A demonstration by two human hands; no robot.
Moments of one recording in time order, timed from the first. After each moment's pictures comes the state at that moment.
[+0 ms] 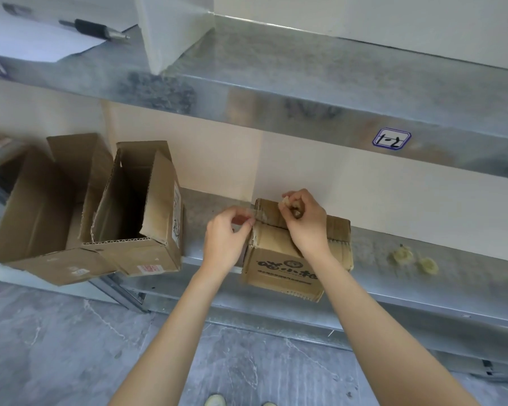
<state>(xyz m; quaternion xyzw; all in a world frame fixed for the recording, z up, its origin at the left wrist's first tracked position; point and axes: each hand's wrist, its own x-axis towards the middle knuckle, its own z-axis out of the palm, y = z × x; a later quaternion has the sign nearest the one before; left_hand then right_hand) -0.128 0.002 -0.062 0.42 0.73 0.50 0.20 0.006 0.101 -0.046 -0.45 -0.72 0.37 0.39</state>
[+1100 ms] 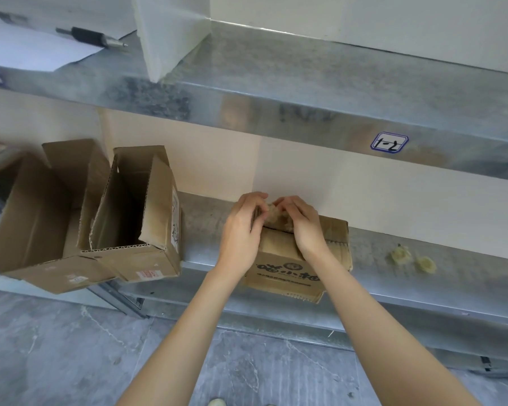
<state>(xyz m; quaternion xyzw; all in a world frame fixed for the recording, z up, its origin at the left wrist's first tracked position) -0.111 0.016 -0.045 0.54 0.64 0.54 0.10 0.003 0.102 -0.044 -0.43 -0.69 0.47 0.35</state>
